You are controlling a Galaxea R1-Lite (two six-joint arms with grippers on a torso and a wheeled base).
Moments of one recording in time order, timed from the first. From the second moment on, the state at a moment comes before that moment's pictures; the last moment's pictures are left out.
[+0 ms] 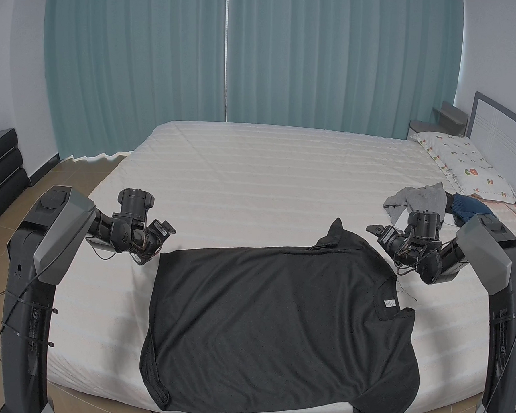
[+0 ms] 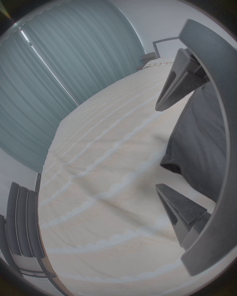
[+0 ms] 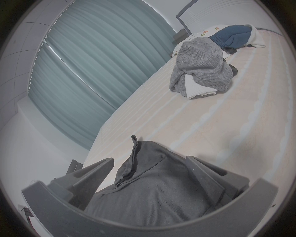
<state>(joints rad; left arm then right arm) -0.08 2.55 -1.69 -0.14 -0.02 -0.92 0.04 2.53 -1.43 -0.71 0.14 0.72</state>
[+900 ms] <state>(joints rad) -0.09 2.61 -1.83 -0.07 0.05 -0.92 0.03 2.58 -1.47 -0.70 0.14 0.66</state>
